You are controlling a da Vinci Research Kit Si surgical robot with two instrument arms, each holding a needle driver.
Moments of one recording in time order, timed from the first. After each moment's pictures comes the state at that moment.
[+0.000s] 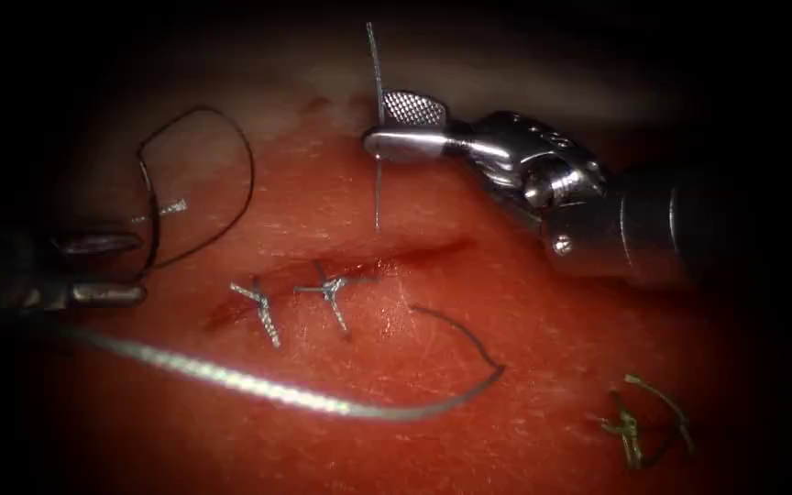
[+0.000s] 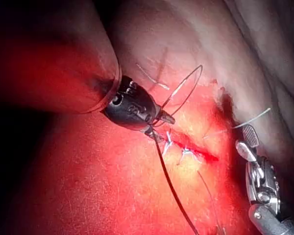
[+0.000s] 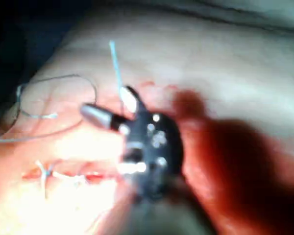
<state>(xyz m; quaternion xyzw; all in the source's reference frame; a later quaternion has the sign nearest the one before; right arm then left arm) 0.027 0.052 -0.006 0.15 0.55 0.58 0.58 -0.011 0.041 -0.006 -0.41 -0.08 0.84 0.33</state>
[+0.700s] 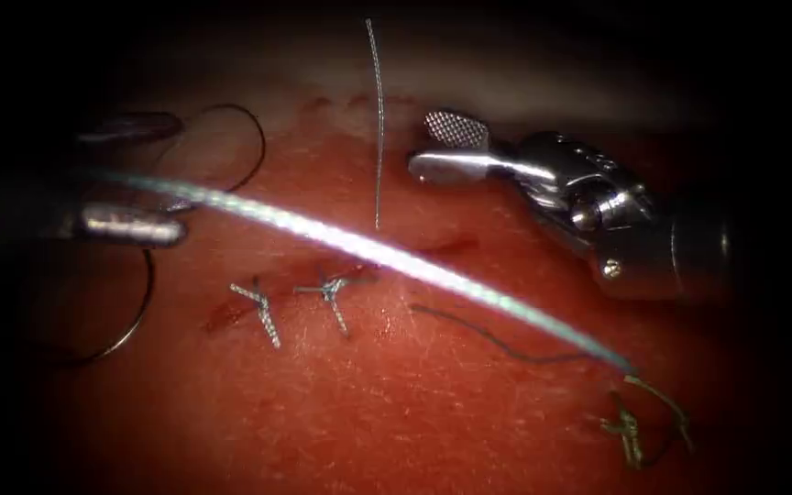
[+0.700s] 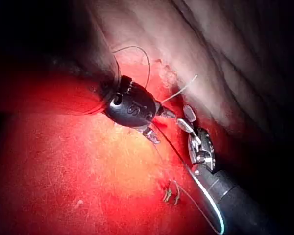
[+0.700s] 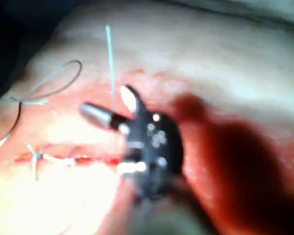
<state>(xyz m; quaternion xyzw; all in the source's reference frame) 0.024 0.051 -0.007 0.15 0.56 0.56 0.60 -0.018 0.049 -0.018 -0.46 -0.05 0.86 0.23</state>
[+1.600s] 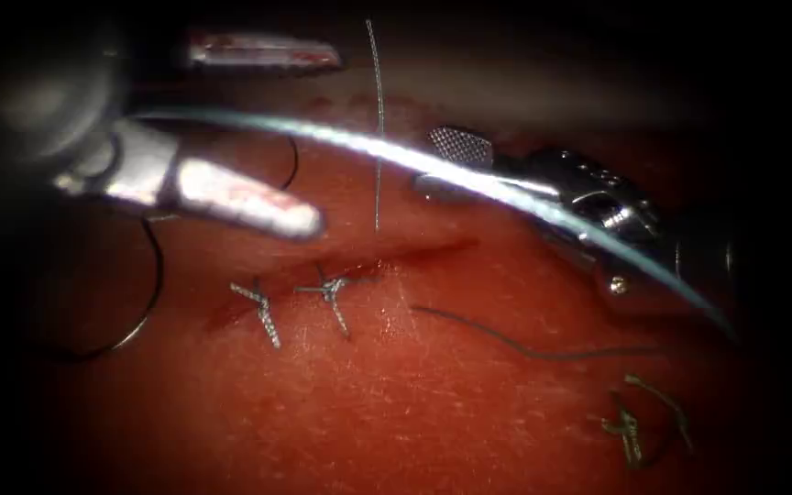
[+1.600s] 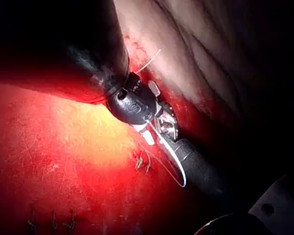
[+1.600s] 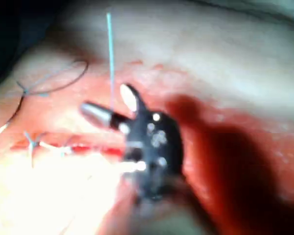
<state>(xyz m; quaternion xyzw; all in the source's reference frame) 0.023 0.050 -0.007 0.14 0.56 0.54 0.61 -0.023 0.051 -0.027 -0.48 -0.05 0.86 0.17</state>
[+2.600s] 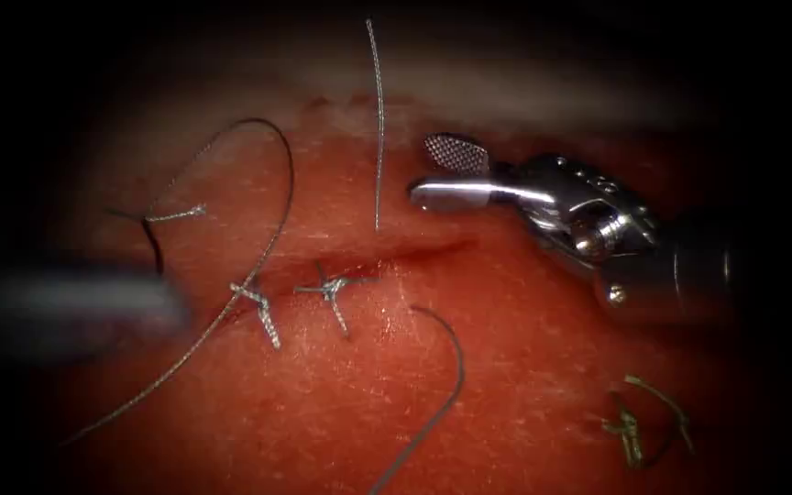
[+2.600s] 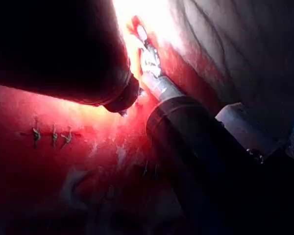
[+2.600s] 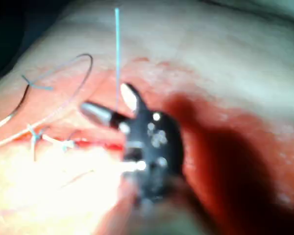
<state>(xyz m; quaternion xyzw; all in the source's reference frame) 0.024 0.050 -0.007 0.14 0.56 0.53 0.62 -0.028 0.045 -0.043 -0.30 -0.08 0.93 0.19</state>
